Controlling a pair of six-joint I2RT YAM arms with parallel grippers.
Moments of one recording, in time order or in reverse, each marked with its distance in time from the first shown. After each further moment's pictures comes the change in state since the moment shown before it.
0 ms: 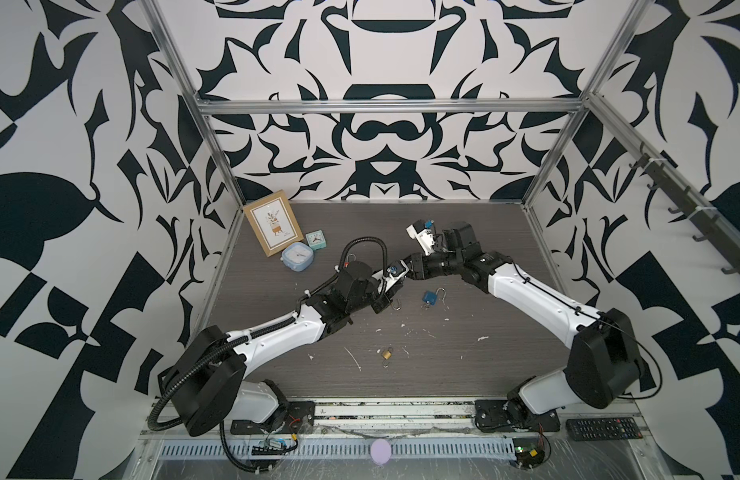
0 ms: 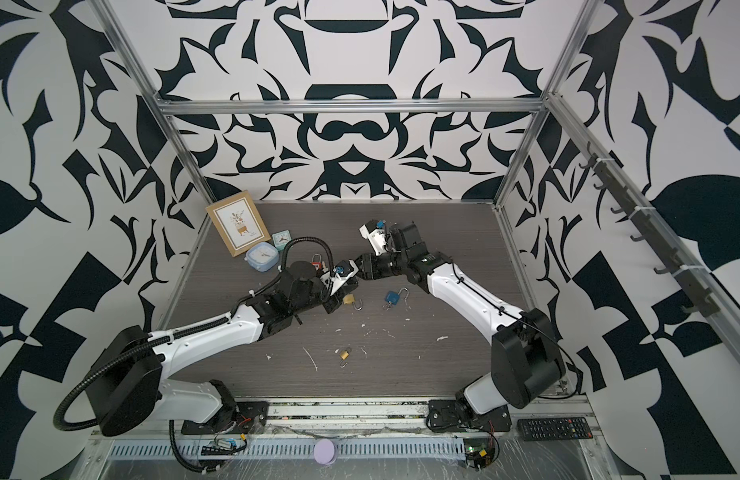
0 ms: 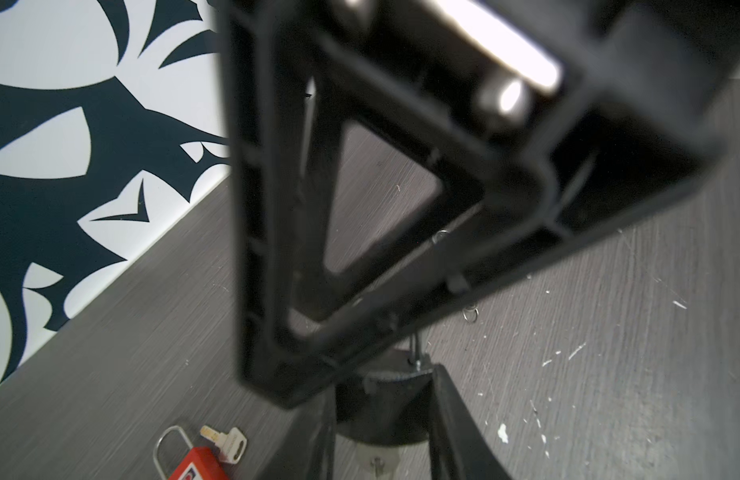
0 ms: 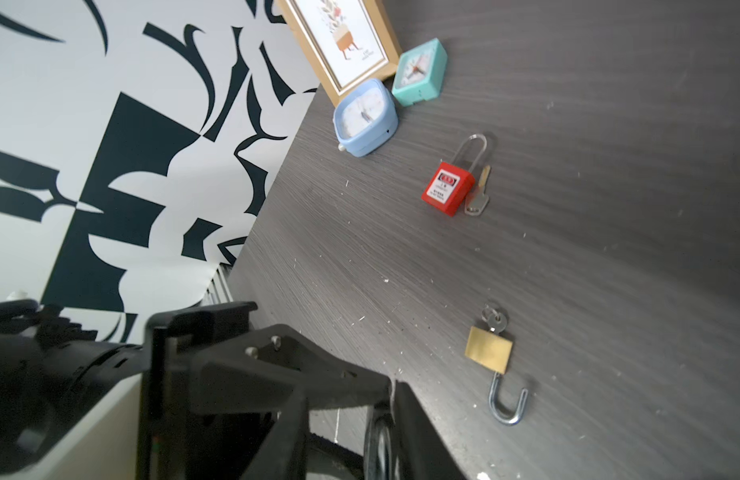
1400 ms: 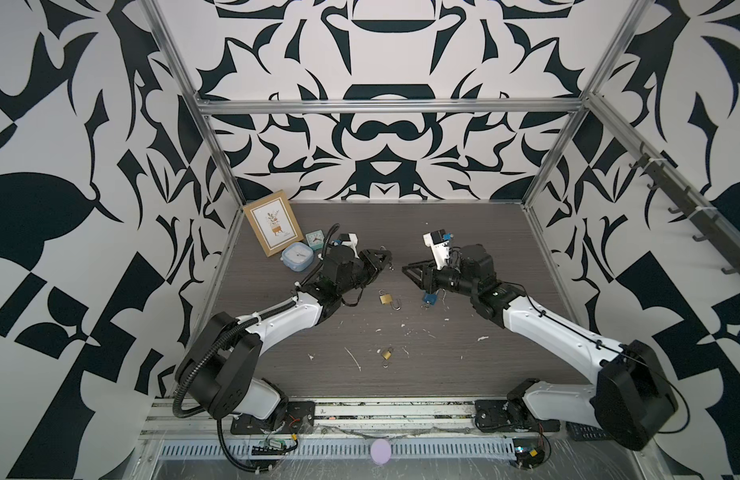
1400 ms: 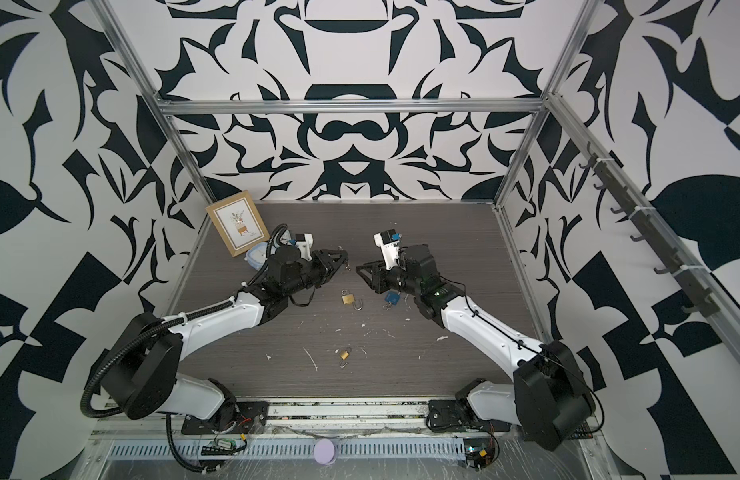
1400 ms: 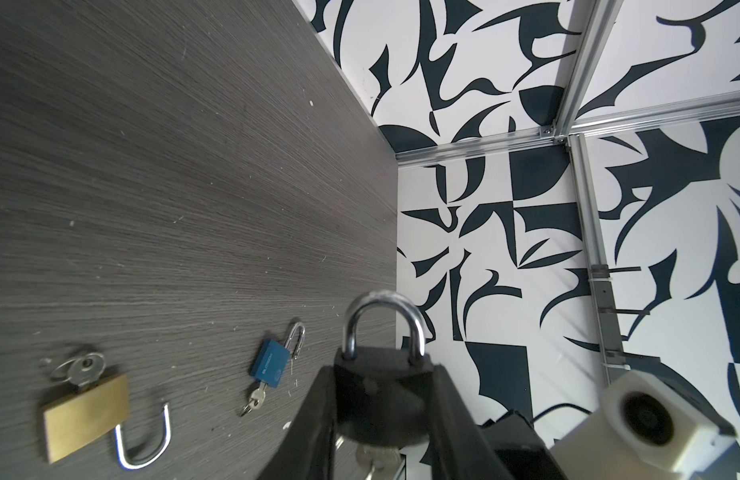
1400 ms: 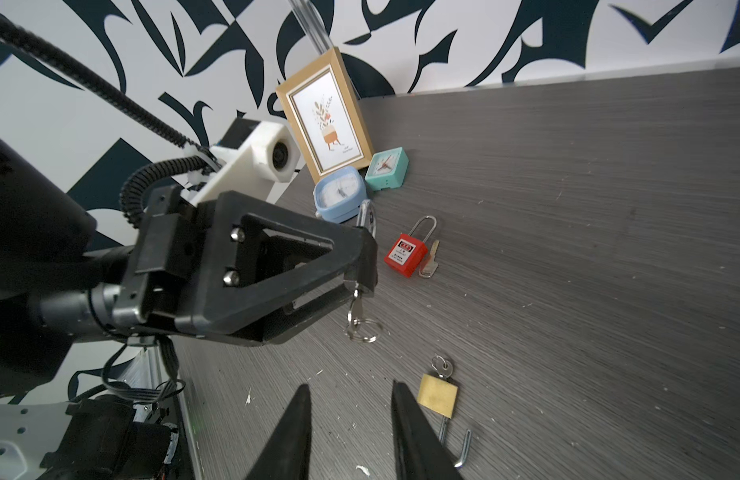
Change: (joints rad) left arm 0.187 0.101 0.040 0.217 0.117 -1.540; right arm 0.061 -0.179 -0.341 0.409 0.214 -0.002
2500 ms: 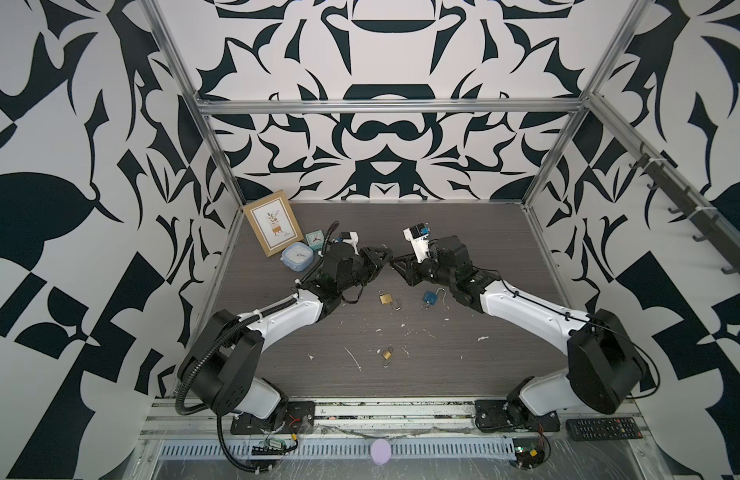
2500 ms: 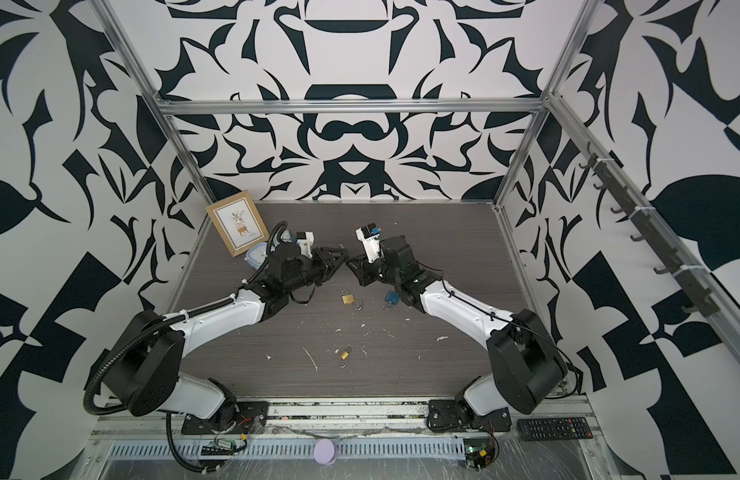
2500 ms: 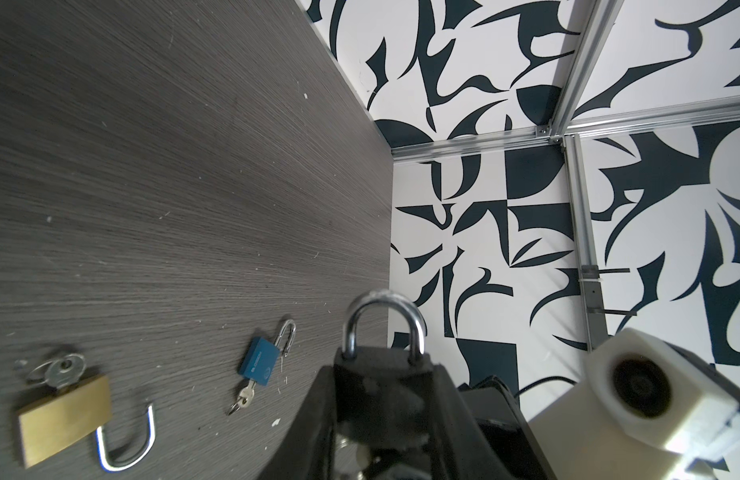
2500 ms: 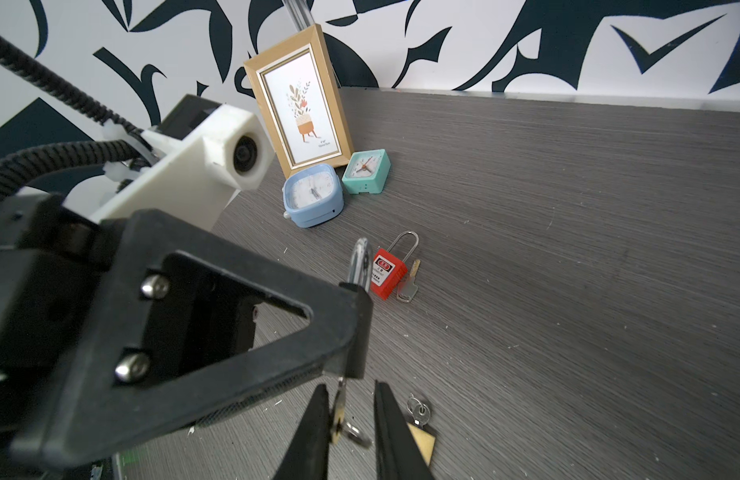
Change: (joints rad) left arm 0.013 0.016 0.019 -0.007 0.034 -0.018; right arm 0.049 0.174 0.135 -0.006 0.126 -0.103
